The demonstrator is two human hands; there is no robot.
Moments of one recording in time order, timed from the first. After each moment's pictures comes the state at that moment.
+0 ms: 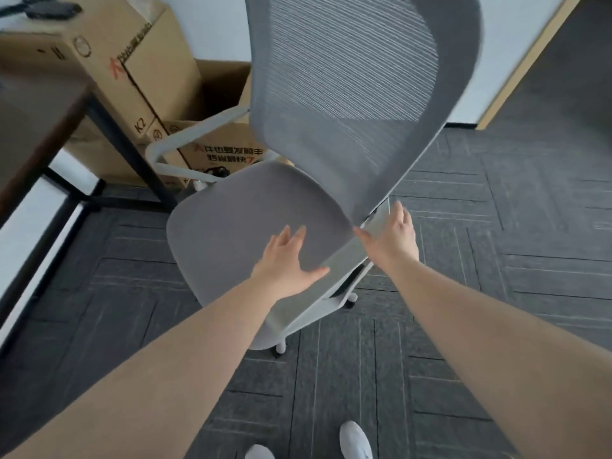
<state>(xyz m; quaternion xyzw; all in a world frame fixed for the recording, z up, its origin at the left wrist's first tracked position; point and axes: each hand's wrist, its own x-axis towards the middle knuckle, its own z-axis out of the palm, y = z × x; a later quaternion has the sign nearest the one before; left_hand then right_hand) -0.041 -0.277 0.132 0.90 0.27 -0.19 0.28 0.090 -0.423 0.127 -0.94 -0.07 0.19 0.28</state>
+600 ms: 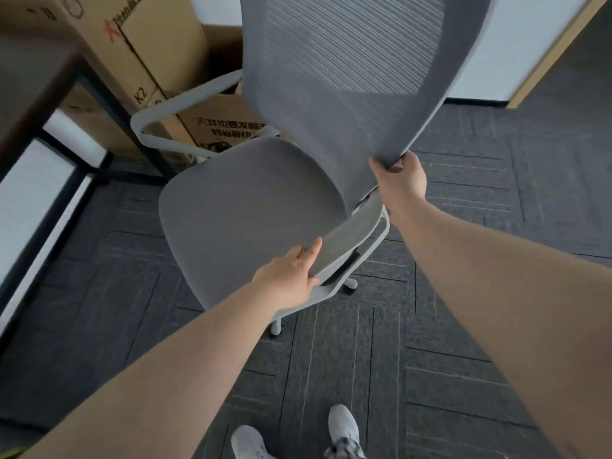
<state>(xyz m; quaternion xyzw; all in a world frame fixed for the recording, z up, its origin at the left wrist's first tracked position) -0.024 -0.323 0.092 0.91 0.19 -0.31 0.18 0.171 -0.414 0.123 -0.84 -0.01 0.15 0.53</state>
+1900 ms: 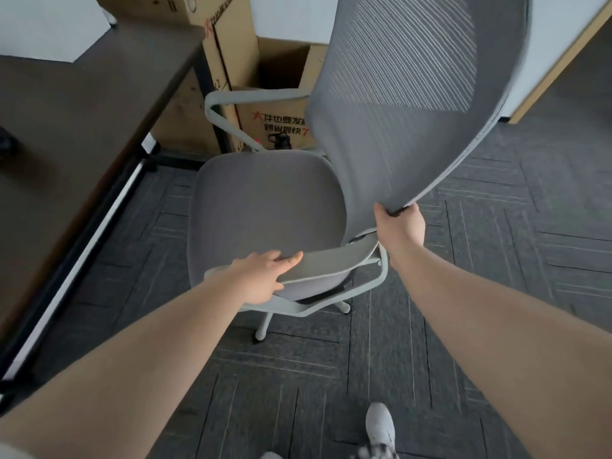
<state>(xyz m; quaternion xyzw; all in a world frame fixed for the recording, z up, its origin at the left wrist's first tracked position) -0.387 -0.134 0.091 0.94 0.10 -0.30 0.09 -0.217 -0.307 0.125 -0.86 0.05 0.13 0.48</state>
